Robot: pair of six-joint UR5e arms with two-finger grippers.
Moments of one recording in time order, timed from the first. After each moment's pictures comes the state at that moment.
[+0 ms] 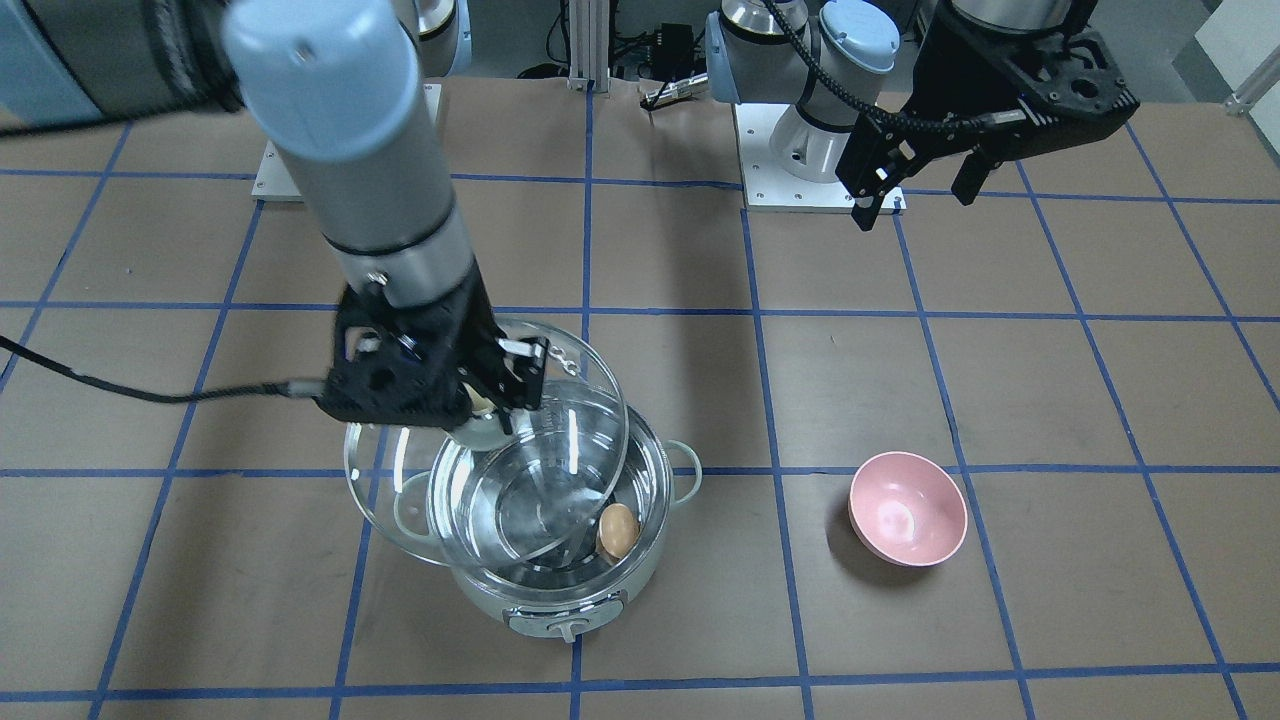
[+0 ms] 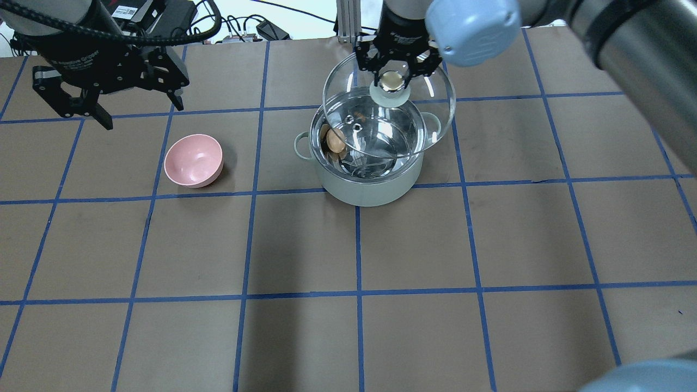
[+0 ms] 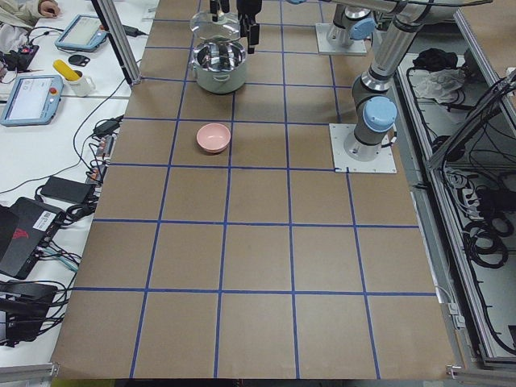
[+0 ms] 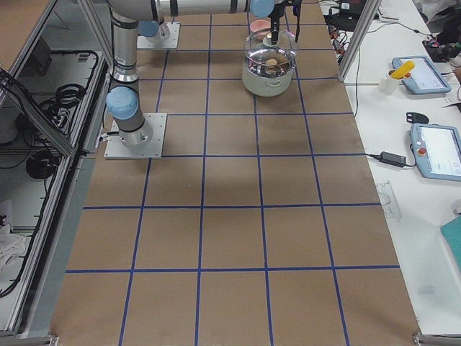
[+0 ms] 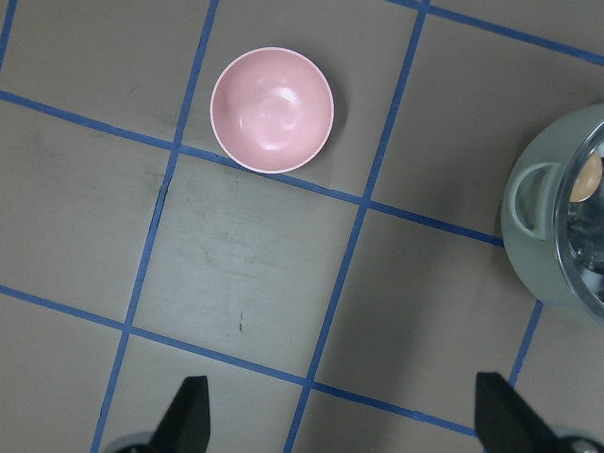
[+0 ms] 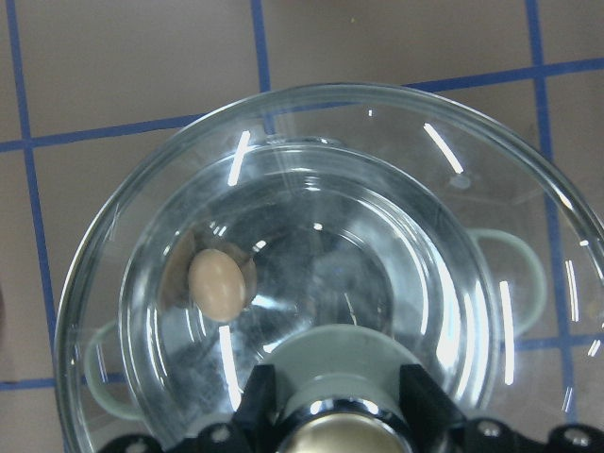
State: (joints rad) left arm -1.55 -1.51 -1.47 -1.66 1.63 -0.29; right arm 1.80 -1.22 1.31 -1.81 -1.51 0.35
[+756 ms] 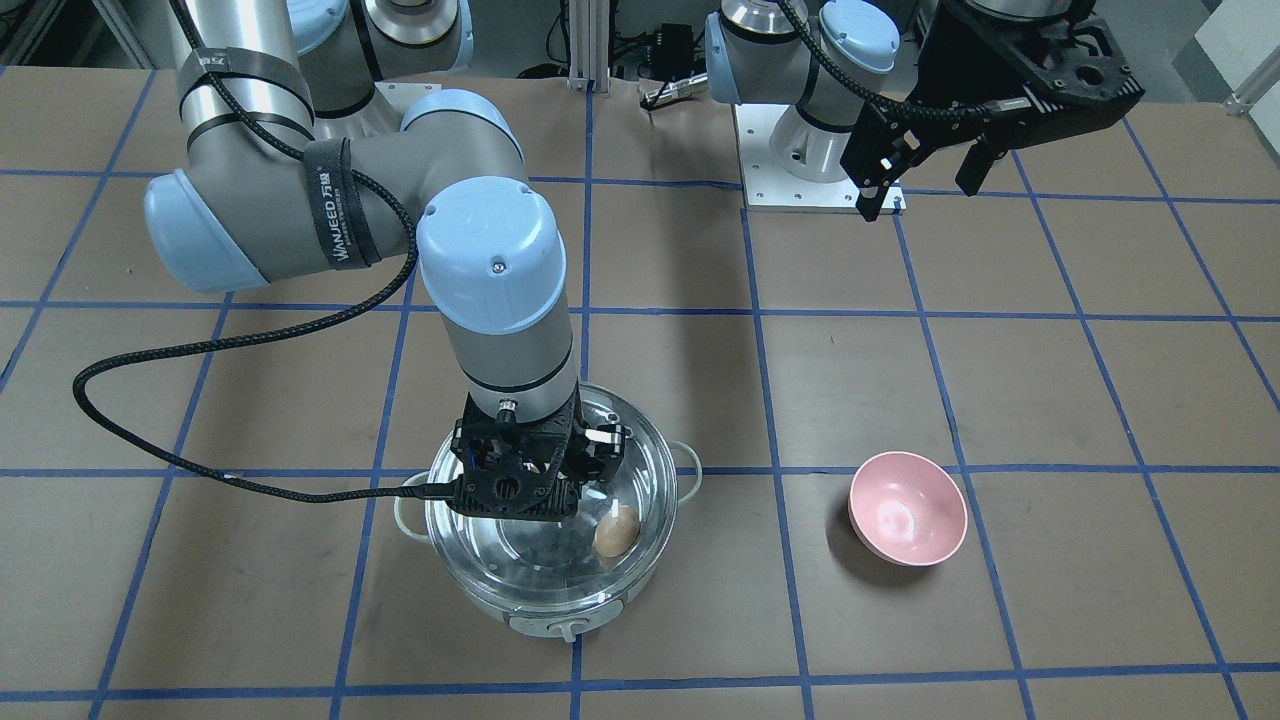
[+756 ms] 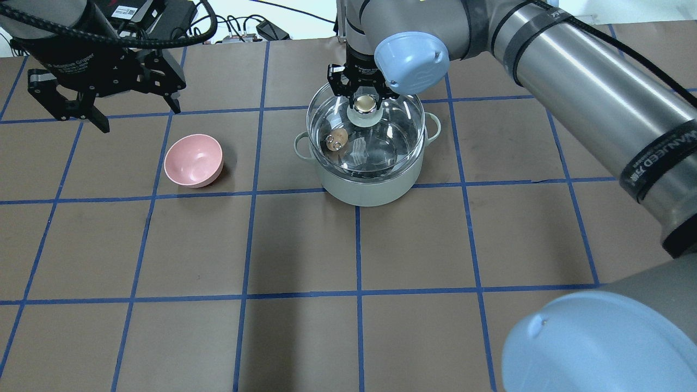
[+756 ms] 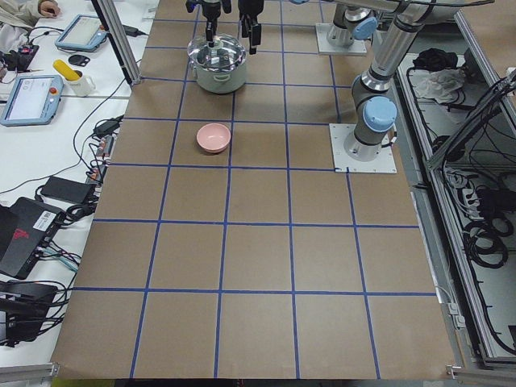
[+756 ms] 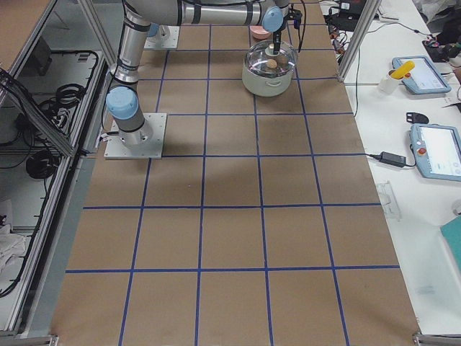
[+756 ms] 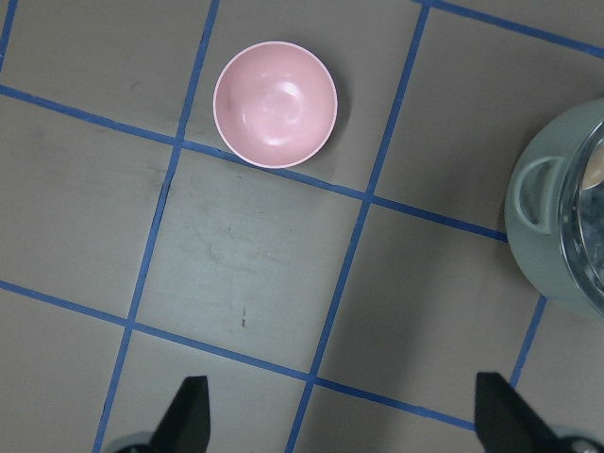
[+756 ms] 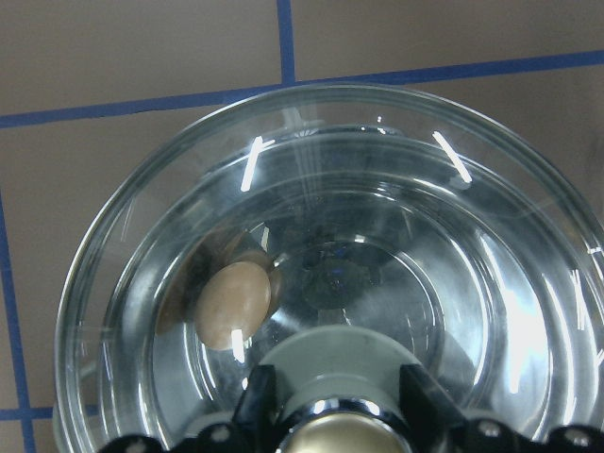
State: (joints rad) left arm -1.55 -1.50 -1.48 -1.67 1.63 -0.28; right arm 1.87 -1.07 1.29 -1.89 -1.54 0.38
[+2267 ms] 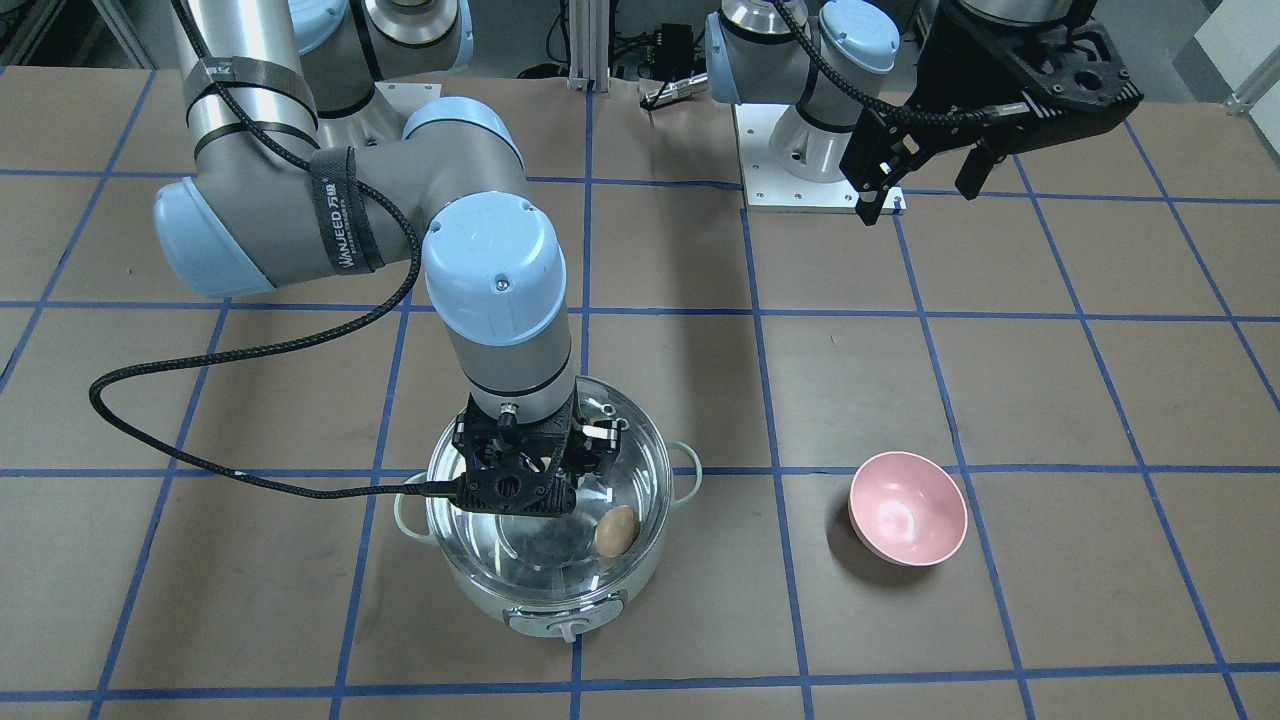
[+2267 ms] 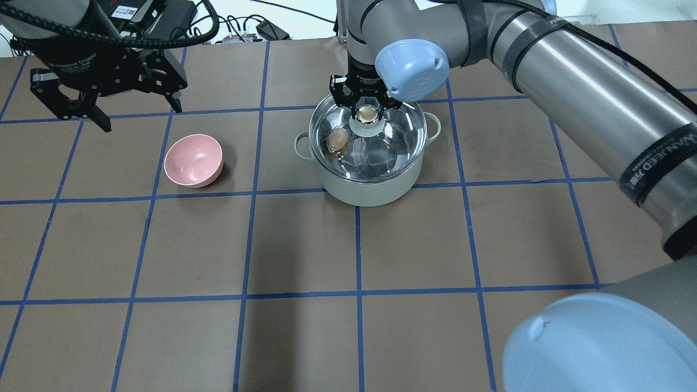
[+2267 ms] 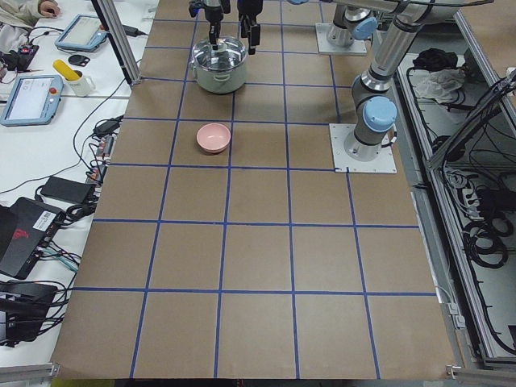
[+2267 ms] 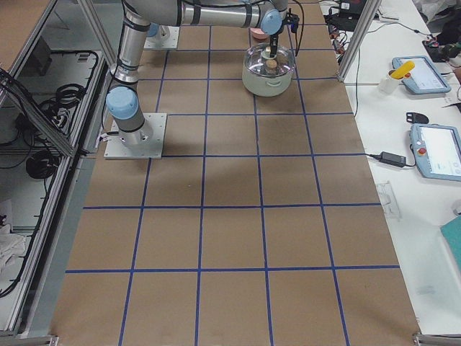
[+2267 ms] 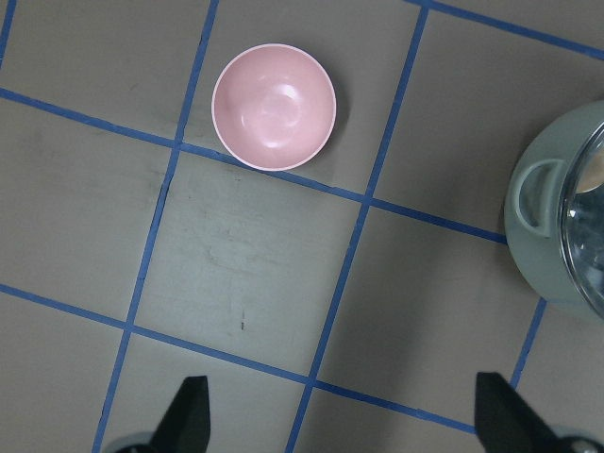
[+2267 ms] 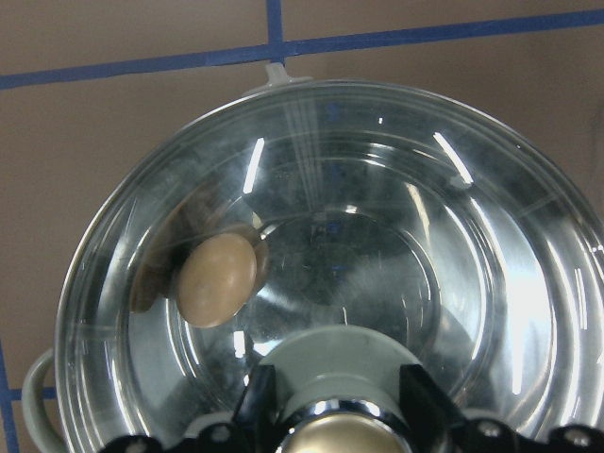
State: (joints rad) left arm -1.55 -1.51 -1.48 -1.66 1.63 -0.28; right arm 1.87 -1.08 1.31 -1.87 -1.54 0.38
